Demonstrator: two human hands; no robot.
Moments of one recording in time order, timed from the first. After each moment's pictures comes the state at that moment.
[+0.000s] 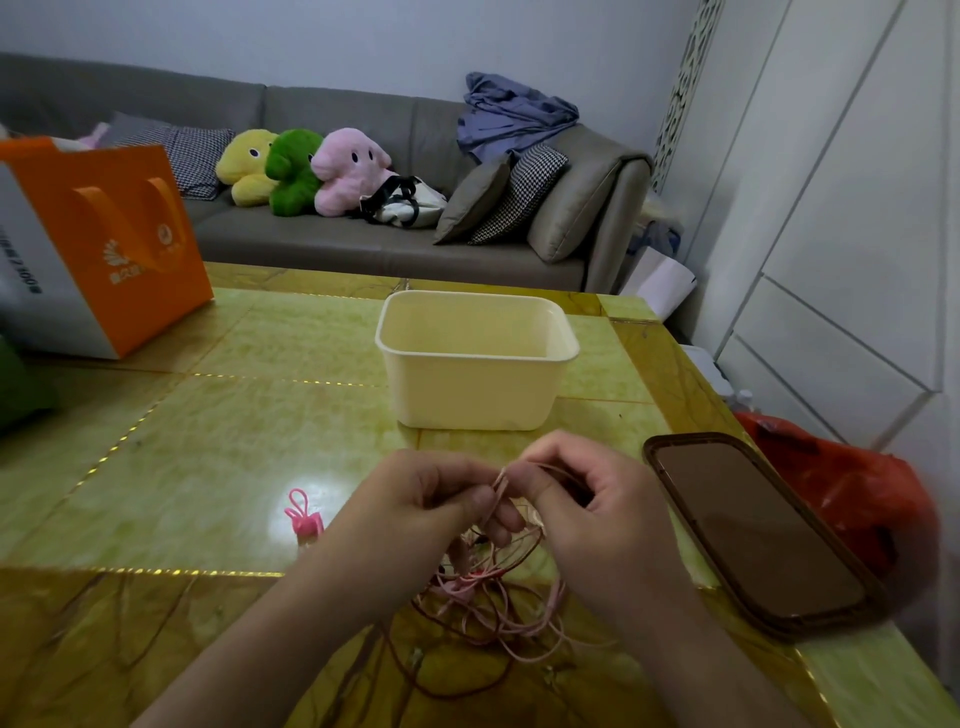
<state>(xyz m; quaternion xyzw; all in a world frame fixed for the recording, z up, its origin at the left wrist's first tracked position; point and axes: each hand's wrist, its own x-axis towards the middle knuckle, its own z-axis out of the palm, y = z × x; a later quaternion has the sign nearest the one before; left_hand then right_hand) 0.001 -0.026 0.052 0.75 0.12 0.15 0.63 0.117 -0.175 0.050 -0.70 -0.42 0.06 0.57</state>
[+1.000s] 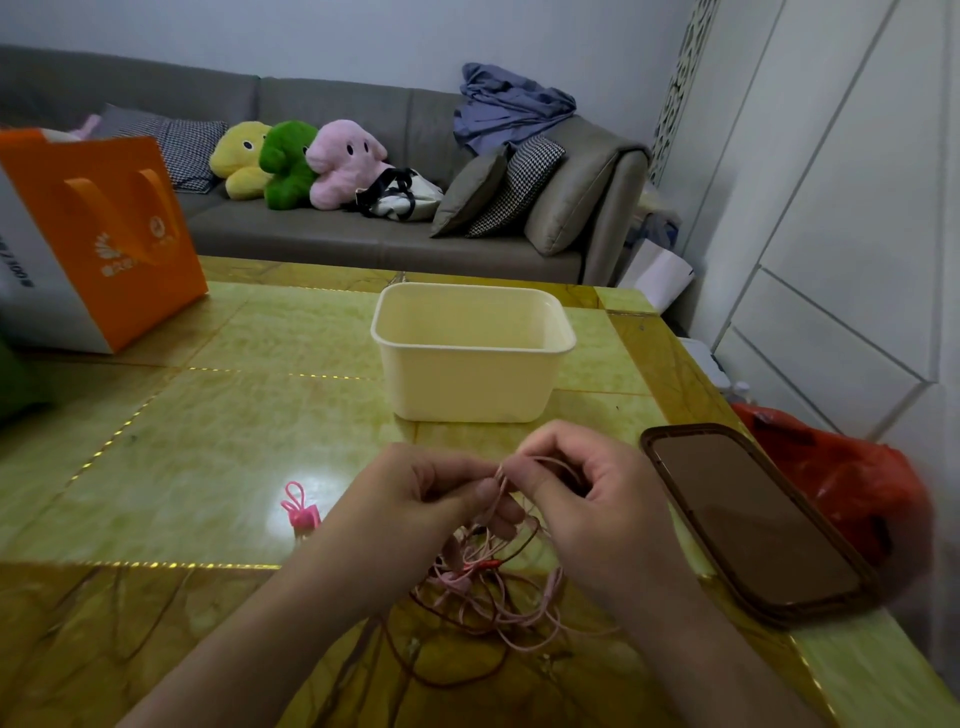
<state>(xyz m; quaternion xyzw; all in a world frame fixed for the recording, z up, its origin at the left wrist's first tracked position) 0.000 -0.029 0.053 0.76 0.14 0.15 0.61 0.119 -0.177 0.051 -0.69 -0.42 0.08 0.58</state>
